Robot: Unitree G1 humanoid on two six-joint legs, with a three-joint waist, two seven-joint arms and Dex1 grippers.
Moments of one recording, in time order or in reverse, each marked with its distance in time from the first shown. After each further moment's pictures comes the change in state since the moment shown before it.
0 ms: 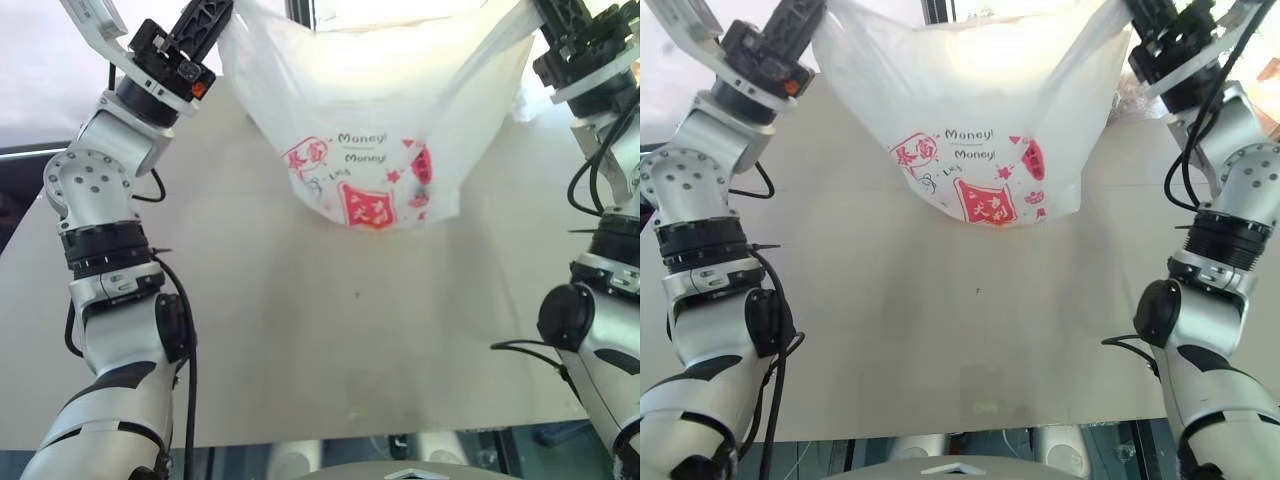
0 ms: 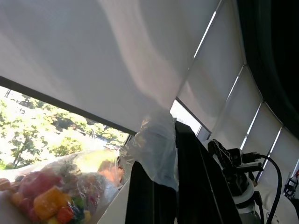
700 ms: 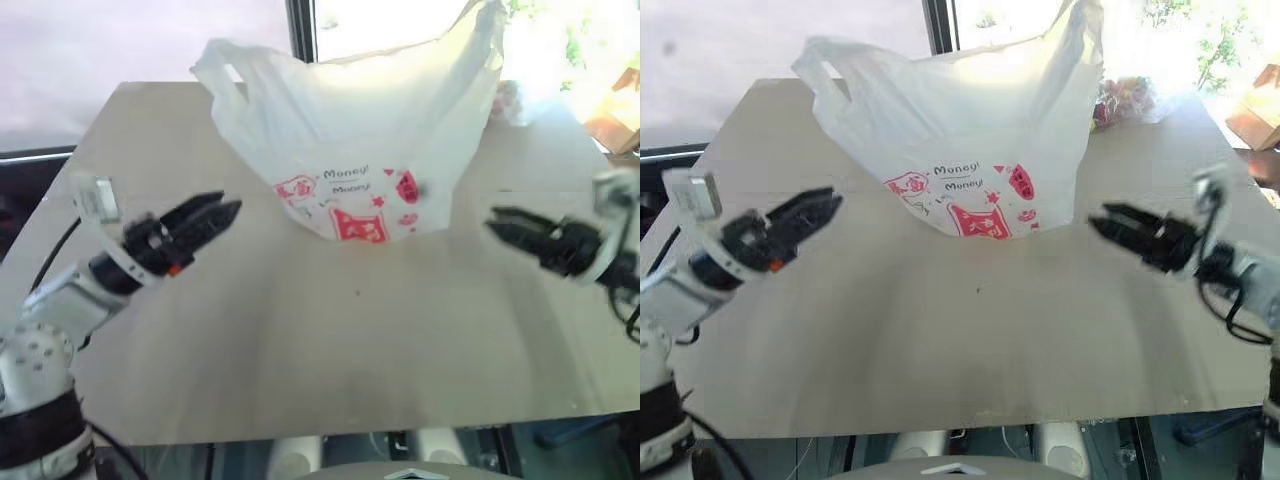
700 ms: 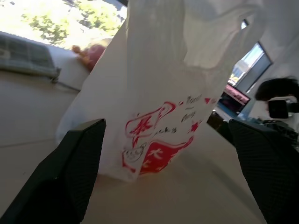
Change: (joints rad) left arm 0.922 0.112 0.204 -0.651 -0.033 0.166 0.076; right arm 0.831 -0.308 0.134 -0.470 -0.151 0.074 0.313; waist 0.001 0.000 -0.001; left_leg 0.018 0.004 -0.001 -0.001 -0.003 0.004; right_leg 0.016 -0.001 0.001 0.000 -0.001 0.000
